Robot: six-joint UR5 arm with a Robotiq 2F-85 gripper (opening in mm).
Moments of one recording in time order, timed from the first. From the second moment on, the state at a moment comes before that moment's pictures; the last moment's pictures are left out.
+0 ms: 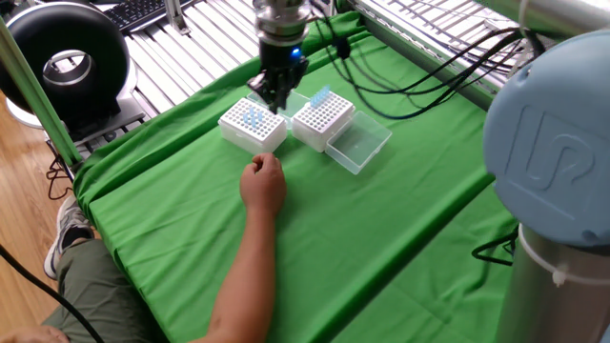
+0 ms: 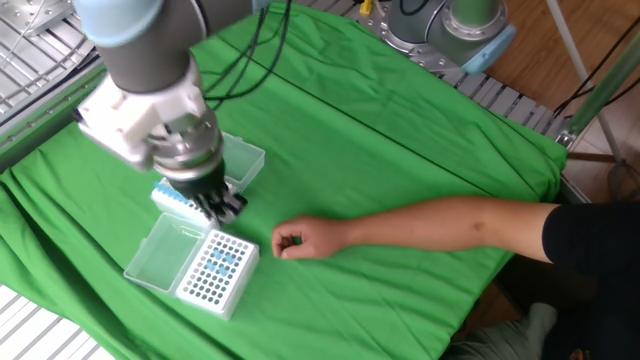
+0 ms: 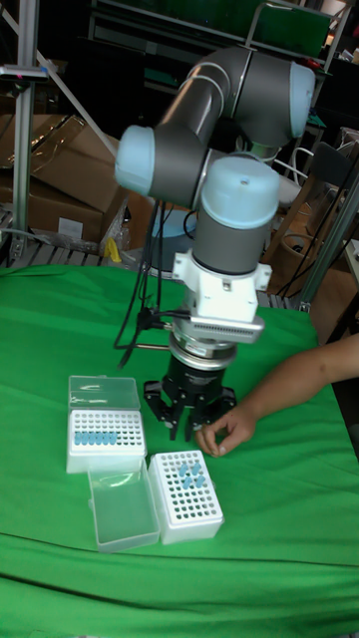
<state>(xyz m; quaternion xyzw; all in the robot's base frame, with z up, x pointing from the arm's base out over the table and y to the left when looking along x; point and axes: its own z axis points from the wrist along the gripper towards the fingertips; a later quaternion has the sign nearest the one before) 0.632 0.046 0.096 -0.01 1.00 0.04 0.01</state>
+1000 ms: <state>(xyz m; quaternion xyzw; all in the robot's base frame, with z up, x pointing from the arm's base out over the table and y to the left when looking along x) 0.655 0.078 0.076 0.04 1.00 0.04 0.03</state>
